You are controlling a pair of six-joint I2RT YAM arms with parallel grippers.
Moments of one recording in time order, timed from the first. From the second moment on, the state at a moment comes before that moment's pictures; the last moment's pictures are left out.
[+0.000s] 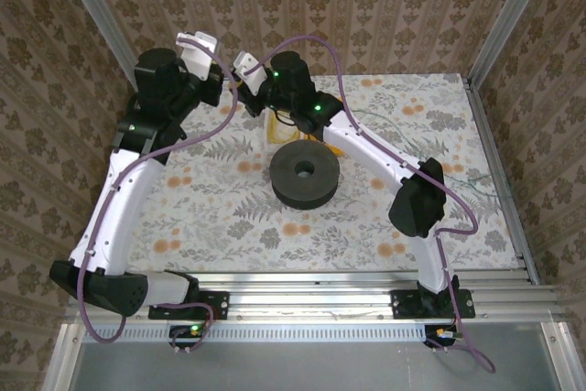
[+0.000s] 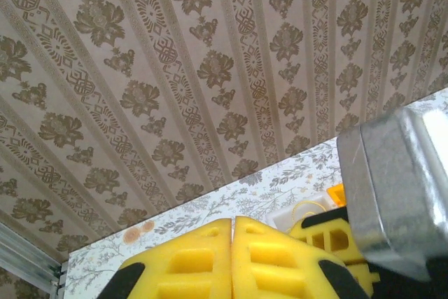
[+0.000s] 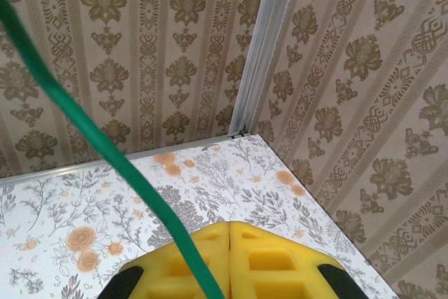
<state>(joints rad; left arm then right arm) -0.35 1.30 1.60 -0.50 0.02 0.22 0.70 2.08 2.10 -0.20 -0.22 -0.26</state>
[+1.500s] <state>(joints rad) -0.21 1.26 1.60 -0.39 0.10 0.19 0.60 2.19 2.33 -0.37 -0.31 -0.05</state>
